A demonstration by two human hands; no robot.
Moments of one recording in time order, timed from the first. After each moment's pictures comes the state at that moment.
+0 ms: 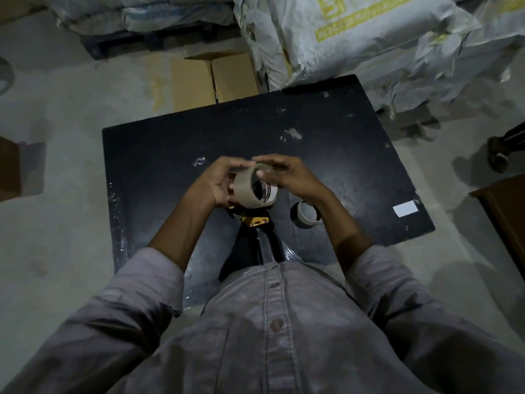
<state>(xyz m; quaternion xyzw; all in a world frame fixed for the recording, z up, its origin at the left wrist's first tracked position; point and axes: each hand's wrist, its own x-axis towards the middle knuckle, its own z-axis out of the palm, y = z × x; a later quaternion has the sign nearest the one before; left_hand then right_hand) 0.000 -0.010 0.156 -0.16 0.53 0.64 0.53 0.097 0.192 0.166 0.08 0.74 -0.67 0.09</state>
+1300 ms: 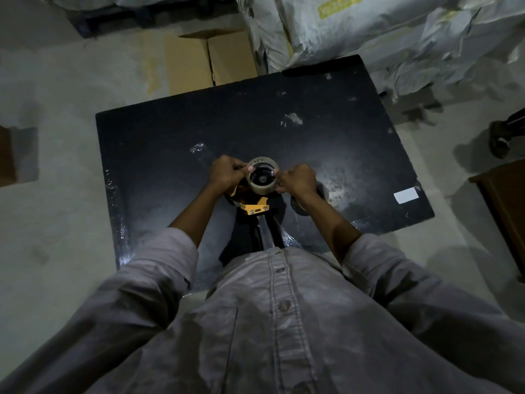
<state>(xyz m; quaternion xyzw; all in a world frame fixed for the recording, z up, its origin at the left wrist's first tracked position) -0.007 -0.010 0.061 0.10 0.89 0.37 0.26 0.103 0.185 0.079 0.39 0.78 -0.49 0.06</state>
